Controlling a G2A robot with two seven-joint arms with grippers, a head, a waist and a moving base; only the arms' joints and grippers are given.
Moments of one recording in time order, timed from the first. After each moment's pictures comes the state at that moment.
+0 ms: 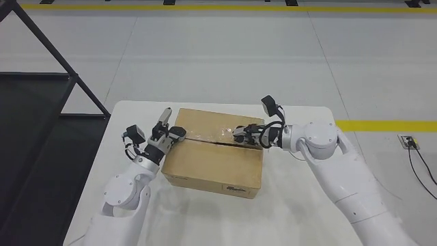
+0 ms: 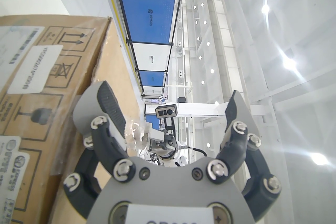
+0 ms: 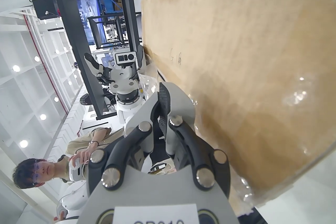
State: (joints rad) left arm 1.02 -1.35 -1.42 -1.46 -0.34 -0.05 -0.32; right arm -0.50 -1.26 1.03 -1.10 0.23 0.14 0.98
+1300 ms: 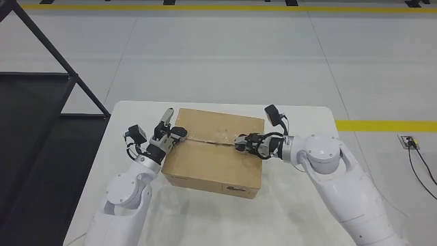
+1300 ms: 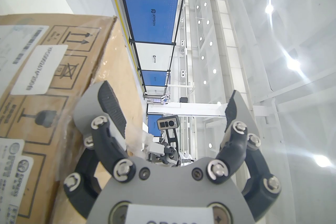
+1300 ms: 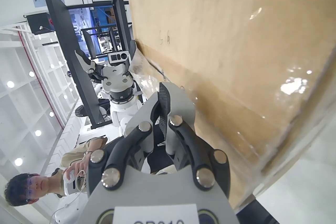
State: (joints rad) left arm 1.01 -1.34 -1.41 -1.45 -0.34 -0.04 -0.32; right arm -0.65 -1.22 1.09 -1.33 0.15 0.31 0.88
